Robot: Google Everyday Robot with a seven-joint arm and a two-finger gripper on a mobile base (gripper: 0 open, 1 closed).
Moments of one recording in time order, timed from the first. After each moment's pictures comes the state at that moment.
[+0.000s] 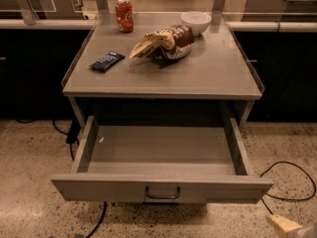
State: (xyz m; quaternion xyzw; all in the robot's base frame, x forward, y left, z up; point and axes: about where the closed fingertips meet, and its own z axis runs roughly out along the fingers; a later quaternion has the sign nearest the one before) arm 0.244 -0.316 0.616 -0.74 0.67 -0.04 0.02
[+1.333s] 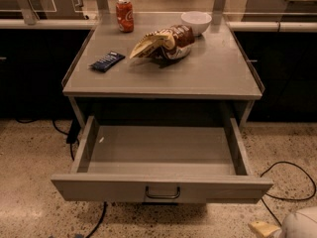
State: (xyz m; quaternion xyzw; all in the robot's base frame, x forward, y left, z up) arm 0.233 -0.285 0.607 -0.79 0.61 -0.02 -0.03
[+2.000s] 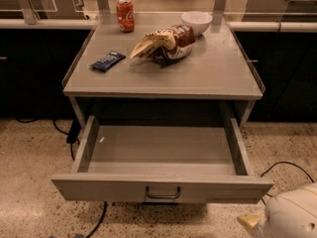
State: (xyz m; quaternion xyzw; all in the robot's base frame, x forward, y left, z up) arm 0.256 -0.270 0.589 -0.80 0.60 0.00 -0.03
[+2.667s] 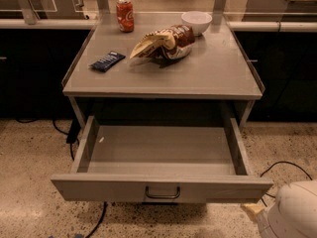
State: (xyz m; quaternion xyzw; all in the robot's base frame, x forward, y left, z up) arm 0.286 -0.271 0.584 -0.75 0.66 0.01 0.02
